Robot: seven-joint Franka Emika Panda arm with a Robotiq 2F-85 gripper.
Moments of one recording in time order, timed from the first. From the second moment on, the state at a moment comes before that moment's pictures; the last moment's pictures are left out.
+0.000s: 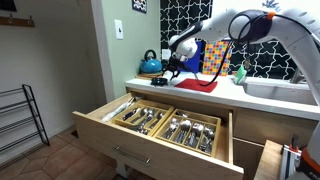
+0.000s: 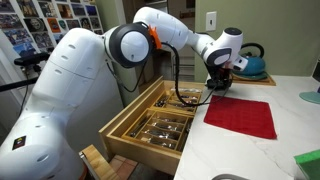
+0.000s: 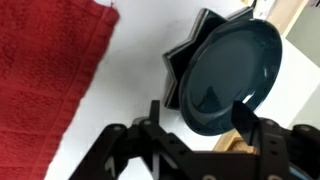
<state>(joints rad) -0.26 0.69 -0.06 -1.30 0.48 2.33 0.23</state>
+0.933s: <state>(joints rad) -0.26 0.40 -0.17 -1.46 0.19 2.11 0.17</state>
